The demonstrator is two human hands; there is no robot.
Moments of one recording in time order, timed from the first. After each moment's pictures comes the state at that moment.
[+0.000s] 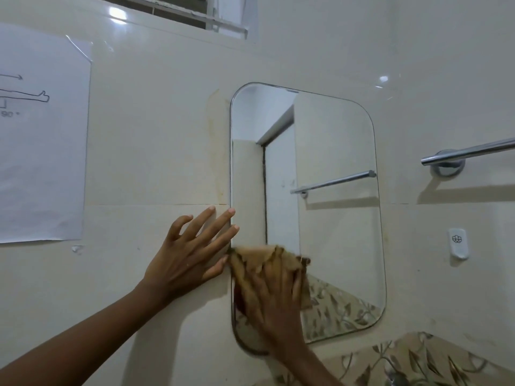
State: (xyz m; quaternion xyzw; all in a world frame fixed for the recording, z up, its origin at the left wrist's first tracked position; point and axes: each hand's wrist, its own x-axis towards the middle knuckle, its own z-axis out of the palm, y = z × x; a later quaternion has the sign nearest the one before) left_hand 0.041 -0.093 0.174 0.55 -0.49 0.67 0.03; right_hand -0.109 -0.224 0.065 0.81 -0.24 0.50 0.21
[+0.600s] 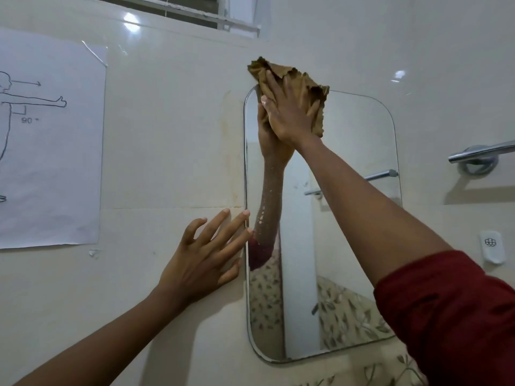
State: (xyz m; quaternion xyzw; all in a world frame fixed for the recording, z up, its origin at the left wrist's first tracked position) left_hand 0.045 -0.095 0.175 0.53 -0.48 0.70 0.02; right_hand -0.102 -0.228 0.401 0.78 -0.20 0.59 0.10
